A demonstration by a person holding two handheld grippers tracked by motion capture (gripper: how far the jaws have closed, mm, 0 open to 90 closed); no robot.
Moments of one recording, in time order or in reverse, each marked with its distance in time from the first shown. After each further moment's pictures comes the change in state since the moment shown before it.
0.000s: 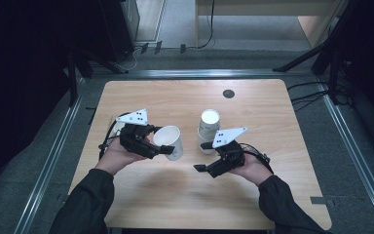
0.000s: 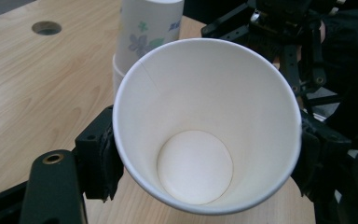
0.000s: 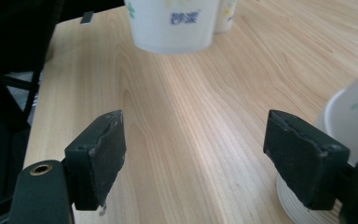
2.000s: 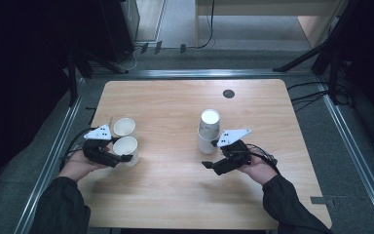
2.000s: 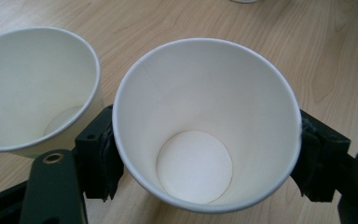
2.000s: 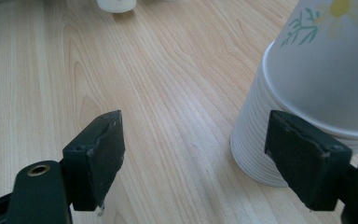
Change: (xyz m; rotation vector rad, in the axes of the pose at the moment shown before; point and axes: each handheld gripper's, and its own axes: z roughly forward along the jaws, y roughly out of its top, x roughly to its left) left arm 0.054 -0.107 -0.062 0.170 0.231 -0.004; right arm -0.009 -0.014 -0.007 0.077 -0.160 0.017
